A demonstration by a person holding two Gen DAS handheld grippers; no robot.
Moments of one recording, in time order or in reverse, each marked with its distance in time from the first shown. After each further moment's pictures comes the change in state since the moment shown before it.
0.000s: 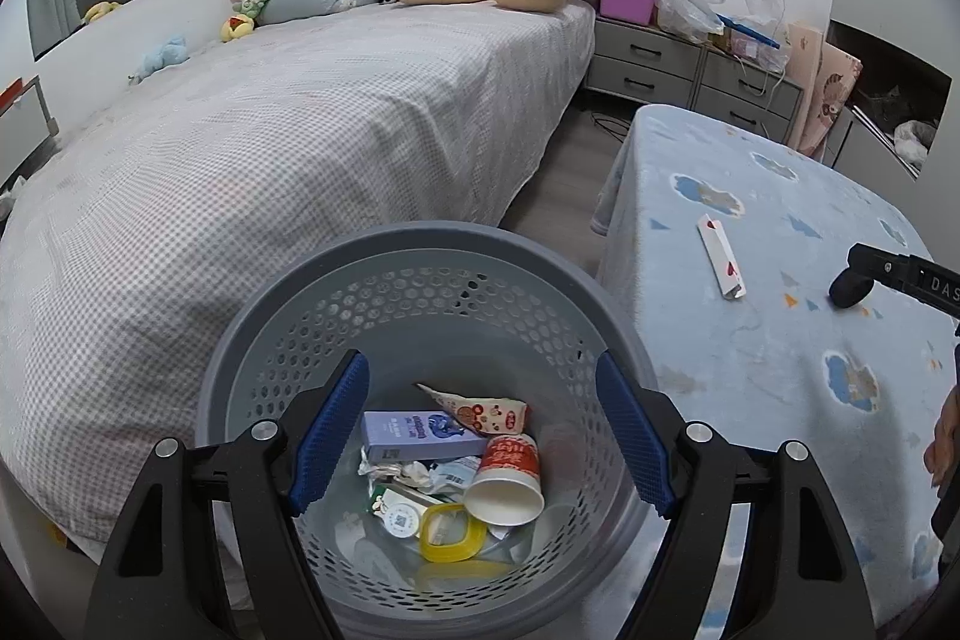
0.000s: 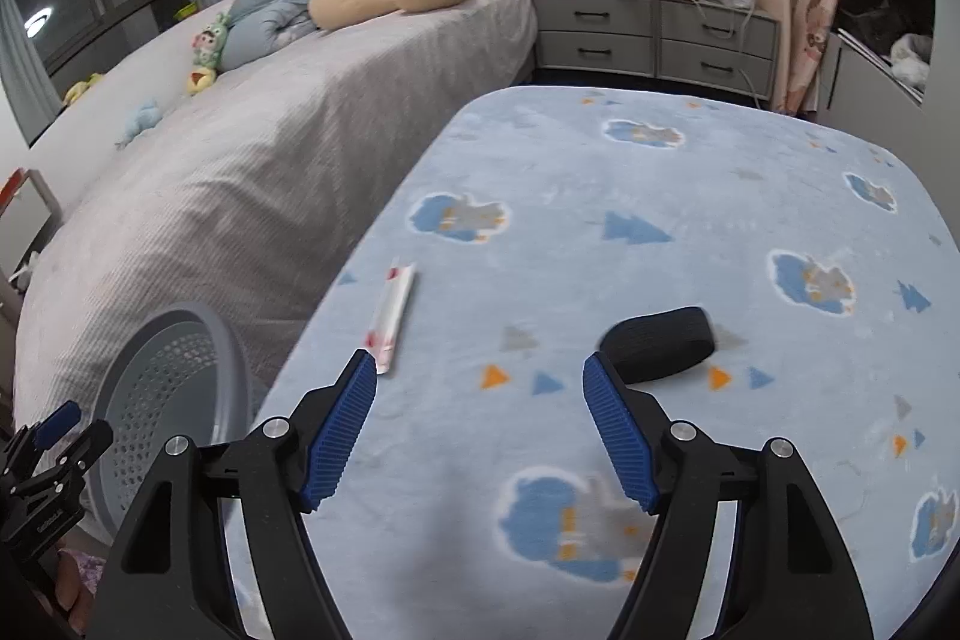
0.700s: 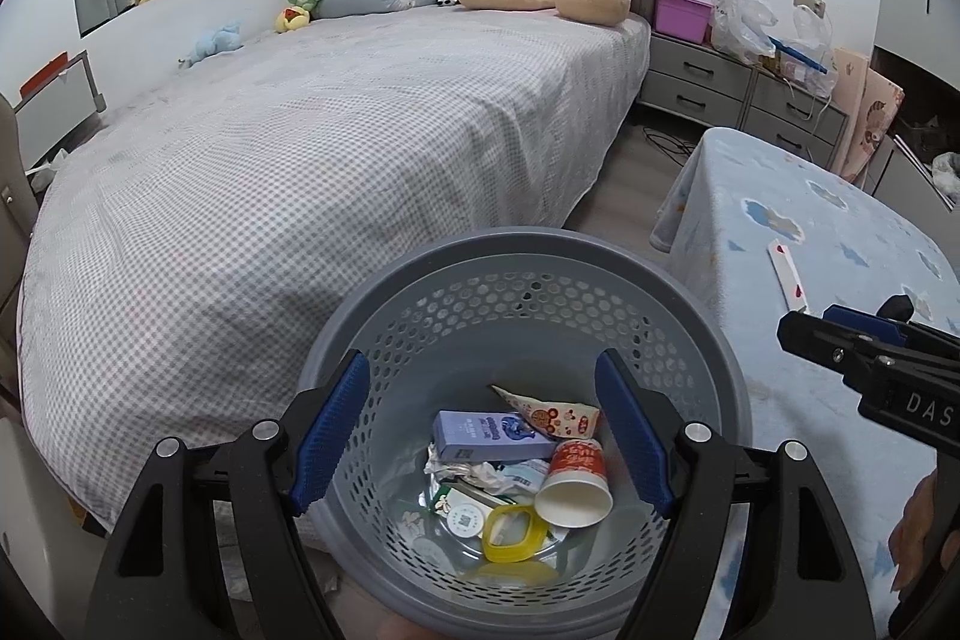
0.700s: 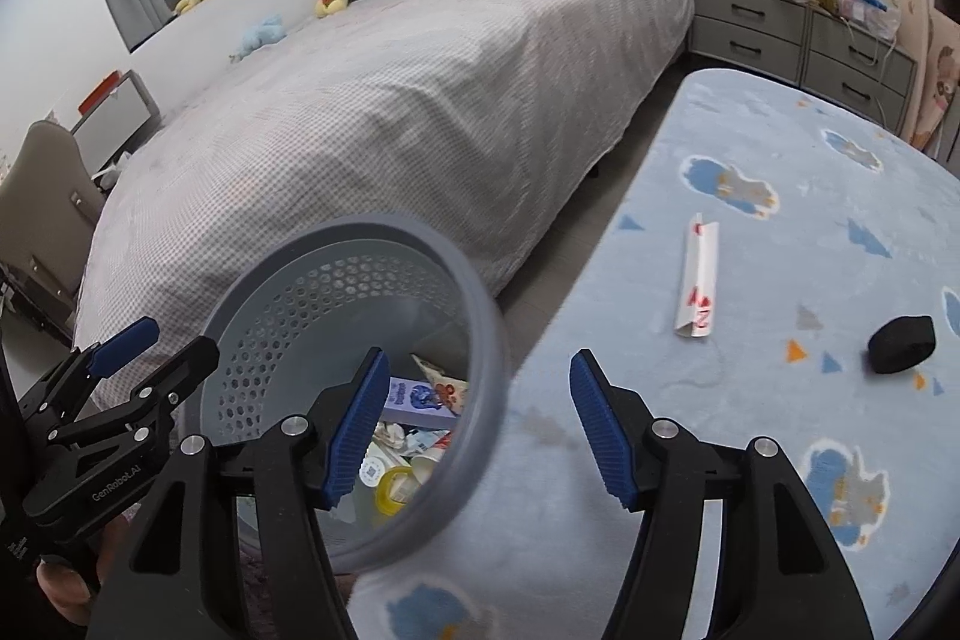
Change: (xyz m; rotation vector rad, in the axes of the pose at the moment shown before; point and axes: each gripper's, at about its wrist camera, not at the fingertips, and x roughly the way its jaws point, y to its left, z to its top) left arm -0.011 0.055 -0.001 -0.070 -0.018 0.090; right arm 0.014 0.146 -0.028 -0.189 0.100 0.227
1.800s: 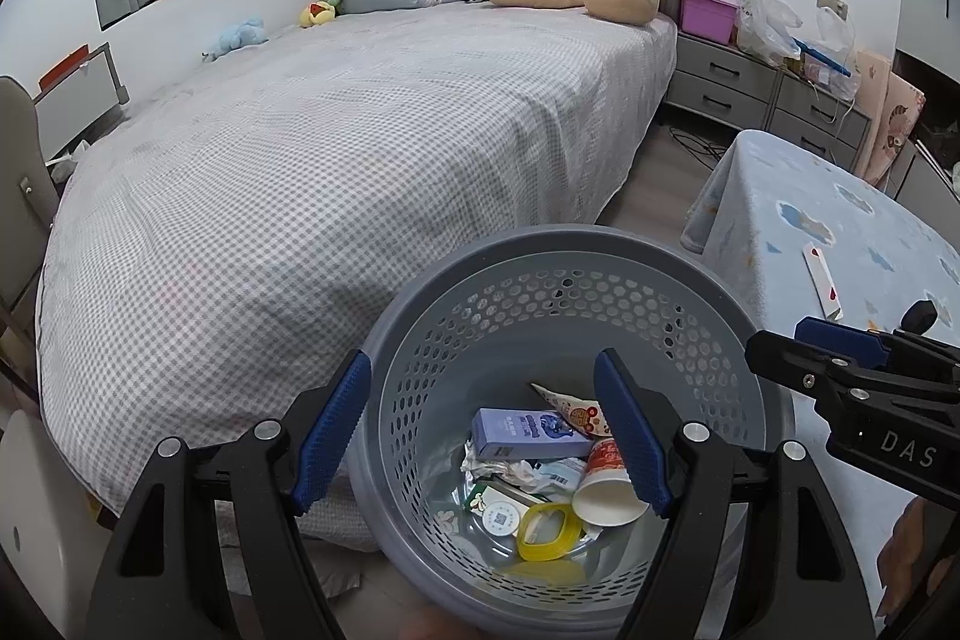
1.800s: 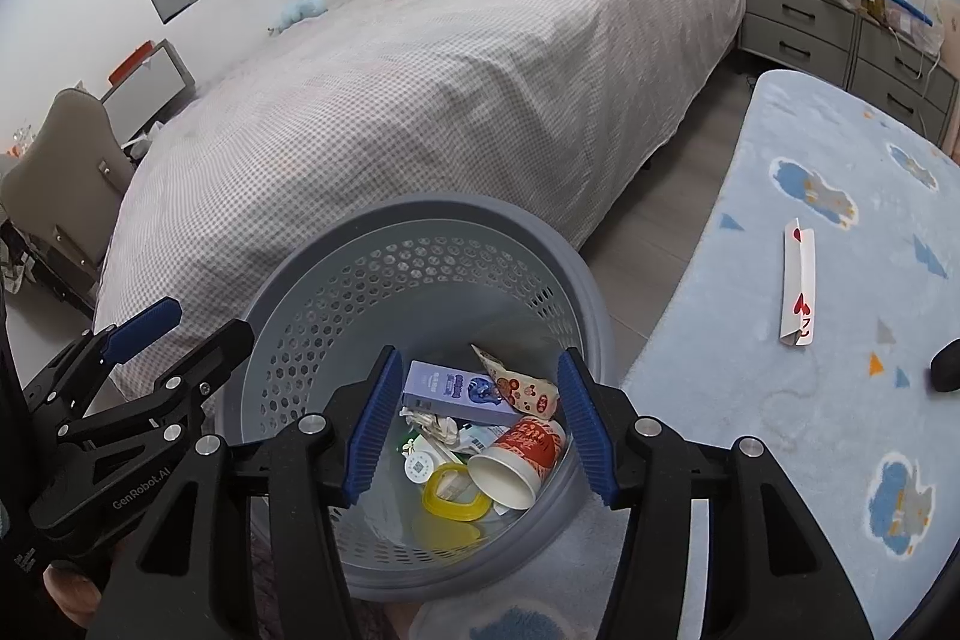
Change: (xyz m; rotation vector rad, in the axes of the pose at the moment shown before) left arm 0.002 0.025 -0.002 -0.022 0.007 0.061; right arm 0.027 0.051 0.001 -0.063 0.047 0.083
